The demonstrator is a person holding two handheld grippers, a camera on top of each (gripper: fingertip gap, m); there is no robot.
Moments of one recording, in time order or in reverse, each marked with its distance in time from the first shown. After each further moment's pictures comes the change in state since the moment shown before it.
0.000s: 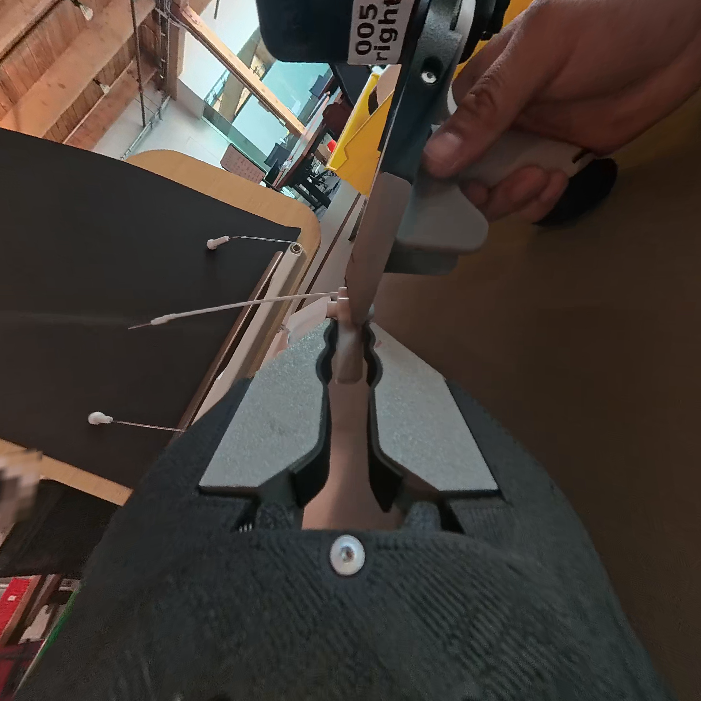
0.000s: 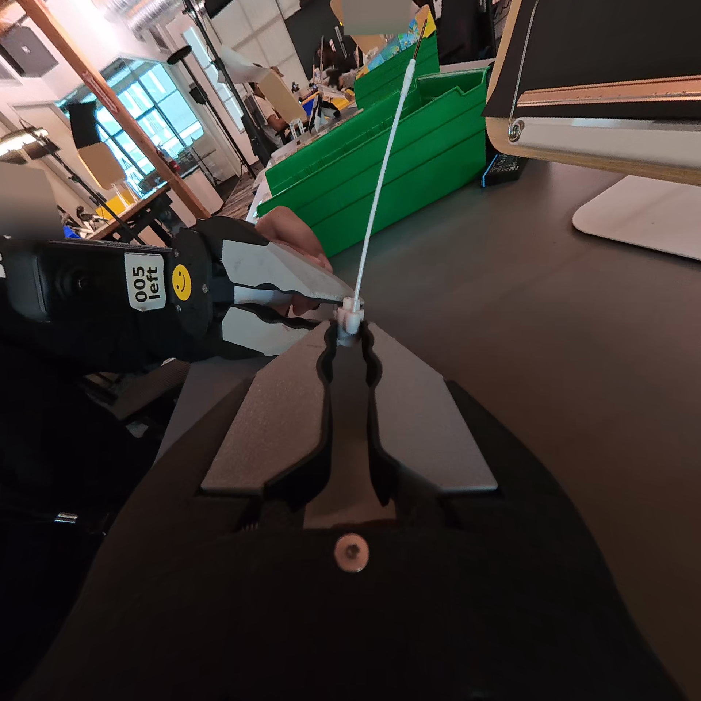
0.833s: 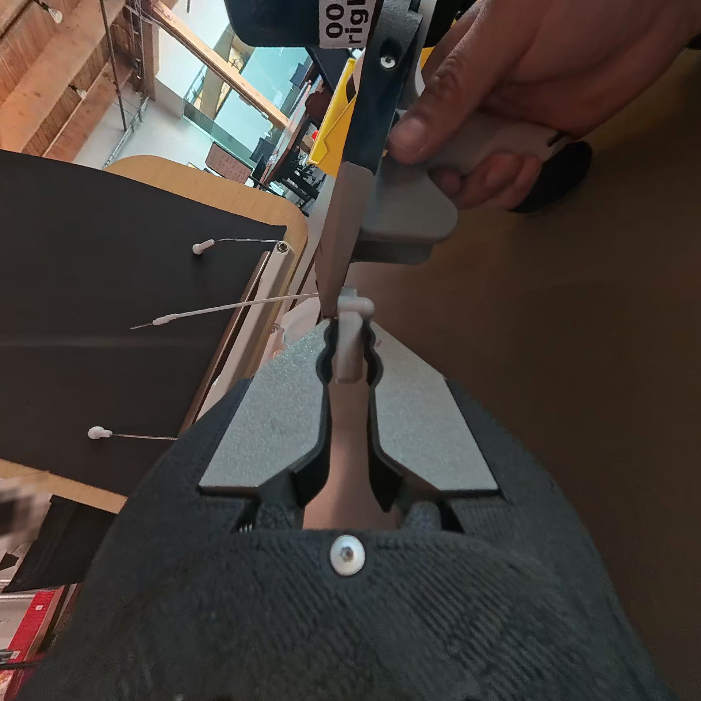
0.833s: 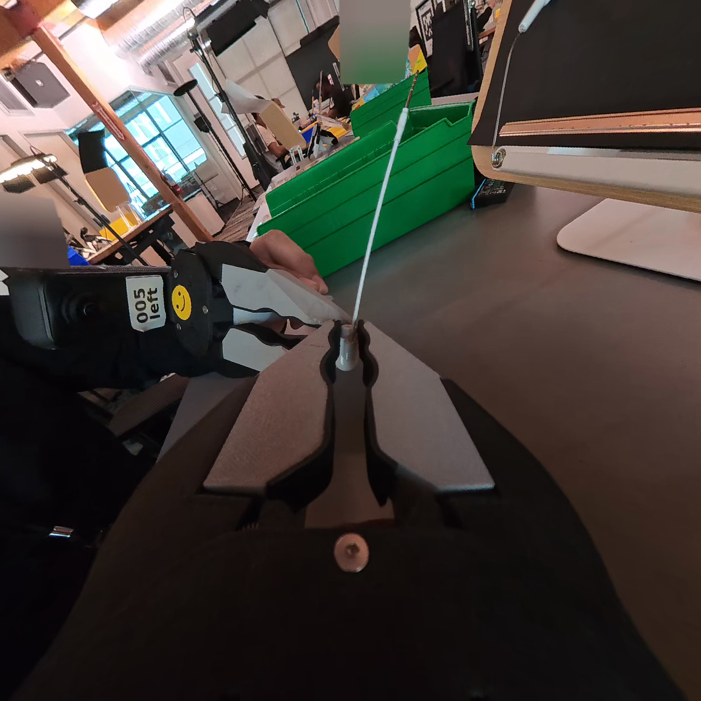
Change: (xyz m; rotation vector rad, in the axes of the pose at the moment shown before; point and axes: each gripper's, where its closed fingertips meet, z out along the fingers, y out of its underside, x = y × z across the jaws) left arm 0.007 0.002 0.001 -0.027 0.036 0.062; right arm 0.003 -0.009 -0.003 0.058 0.007 -0.001
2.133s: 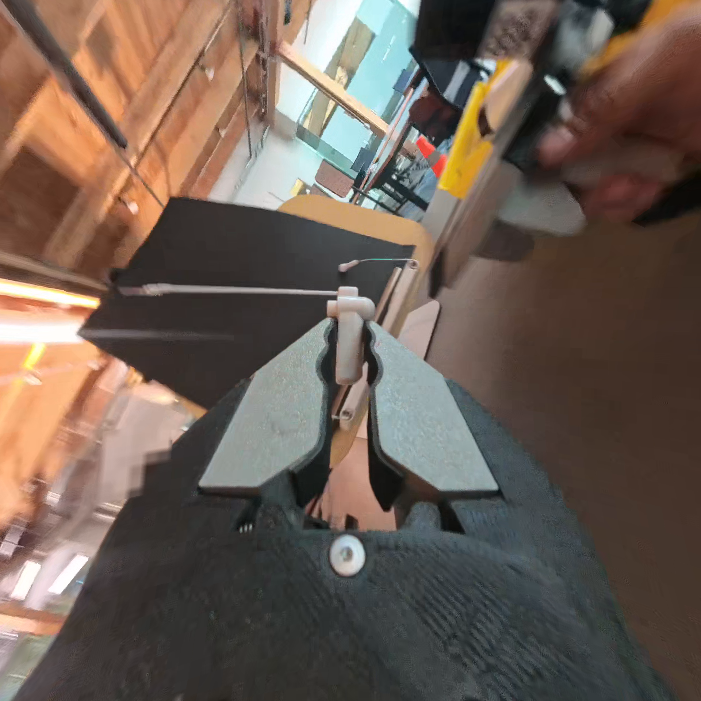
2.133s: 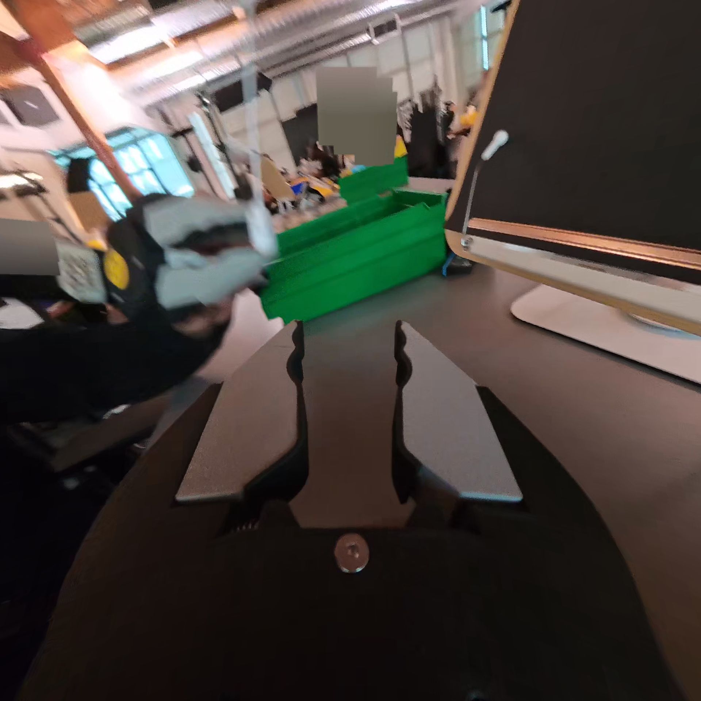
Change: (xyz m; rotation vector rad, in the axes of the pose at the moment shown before) left arm -0.079 -0.036 -0.047 0.004 -0.269 0.122; right arm -0.005 -0.033 -0.016 0.147 0.035 -0.117
